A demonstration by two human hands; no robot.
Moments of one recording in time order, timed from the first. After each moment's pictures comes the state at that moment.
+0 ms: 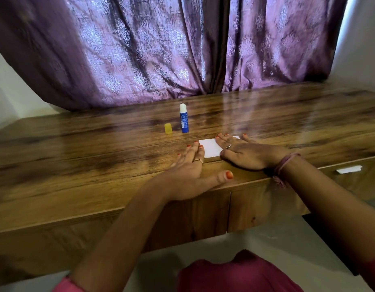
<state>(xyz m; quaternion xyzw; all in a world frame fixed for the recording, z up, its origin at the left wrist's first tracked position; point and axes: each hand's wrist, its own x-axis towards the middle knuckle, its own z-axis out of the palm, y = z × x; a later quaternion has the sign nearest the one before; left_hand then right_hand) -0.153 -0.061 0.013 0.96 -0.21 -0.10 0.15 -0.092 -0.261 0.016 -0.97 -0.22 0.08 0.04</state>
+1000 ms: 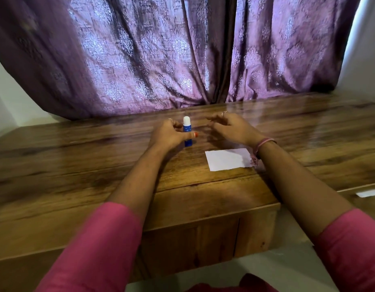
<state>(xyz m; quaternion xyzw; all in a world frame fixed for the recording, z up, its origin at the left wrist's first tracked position) -0.009 -0.034 0.032 0.81 -0.01 0.11 0.57 0.007 -0.234 0.042 -0.87 -0.21 -0.08 0.44</state>
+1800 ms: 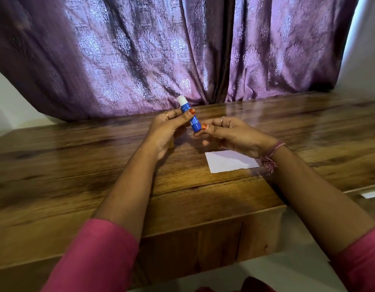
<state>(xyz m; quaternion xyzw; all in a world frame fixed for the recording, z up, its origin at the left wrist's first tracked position) -0.038 -0.037 0.059 0.64 -0.11 0.02 0.76 -0.039 -0.227 0.051 -0.71 -0.24 0.12 0.66</state>
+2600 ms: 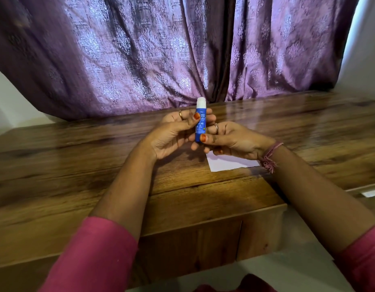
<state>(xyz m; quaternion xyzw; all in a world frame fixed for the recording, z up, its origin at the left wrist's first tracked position) -0.041 -0.037 0.059 0.59 -0.30 -0.12 0.74 -0.046 -0.224 0.050 -0.68 -0.31 0.21 0.63</state>
